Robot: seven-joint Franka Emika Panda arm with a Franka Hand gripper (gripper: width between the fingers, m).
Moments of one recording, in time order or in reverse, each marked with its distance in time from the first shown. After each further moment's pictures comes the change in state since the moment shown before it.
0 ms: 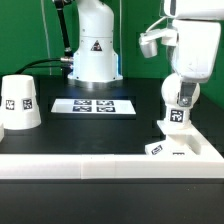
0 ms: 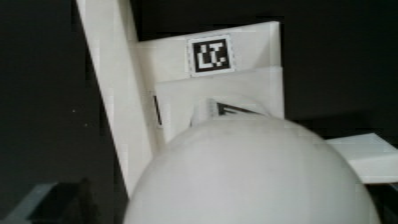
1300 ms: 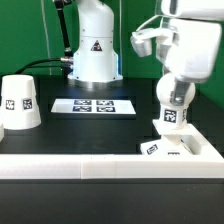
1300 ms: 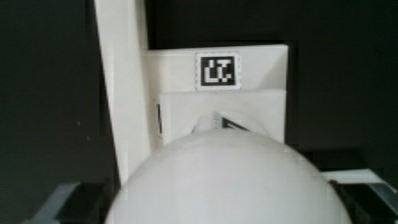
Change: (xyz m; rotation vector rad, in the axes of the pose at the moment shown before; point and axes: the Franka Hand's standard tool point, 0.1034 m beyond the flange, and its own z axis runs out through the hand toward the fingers) arm -0.013 0.002 -0.001 -0.006 -0.029 0.175
